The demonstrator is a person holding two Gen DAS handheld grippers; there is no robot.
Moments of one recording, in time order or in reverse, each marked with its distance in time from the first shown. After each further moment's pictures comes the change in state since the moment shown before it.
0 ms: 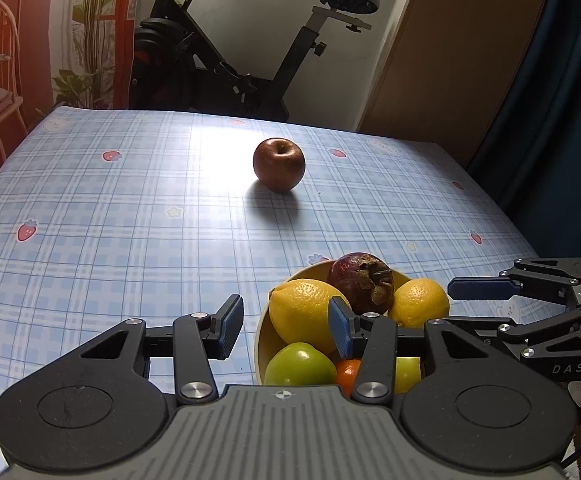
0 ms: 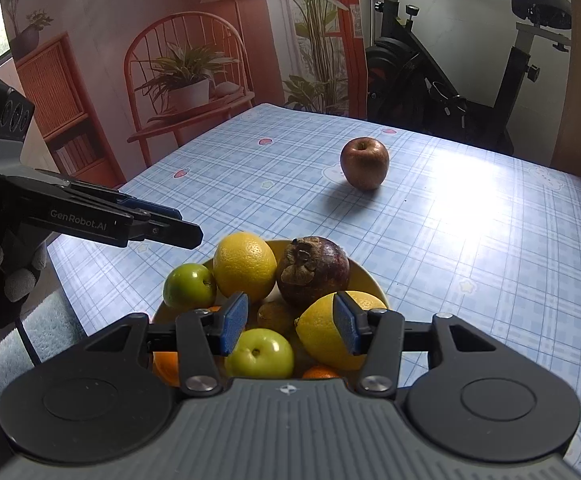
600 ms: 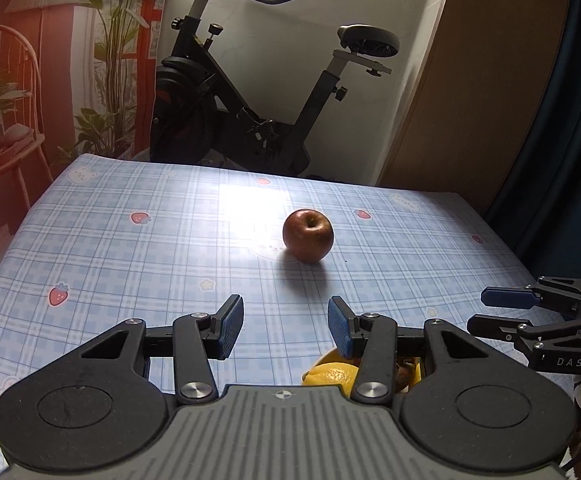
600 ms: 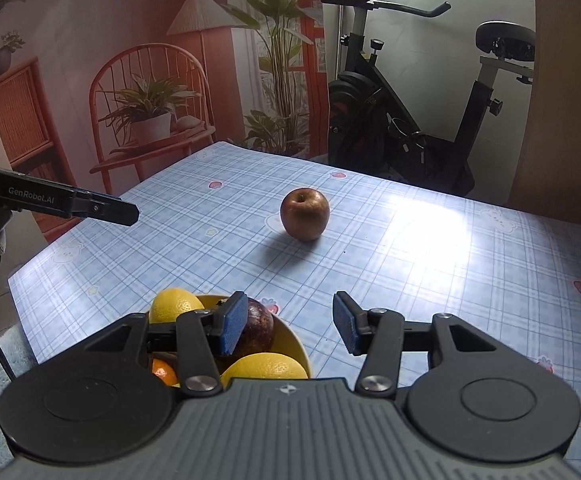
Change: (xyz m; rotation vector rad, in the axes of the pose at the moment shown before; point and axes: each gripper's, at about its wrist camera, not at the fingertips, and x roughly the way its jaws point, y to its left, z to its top) left arm -0.010 0.012 0.045 -0.008 -0.104 0.065; right arm -0.007 -0.032 0.028 -0.011 -0.094 -0.110
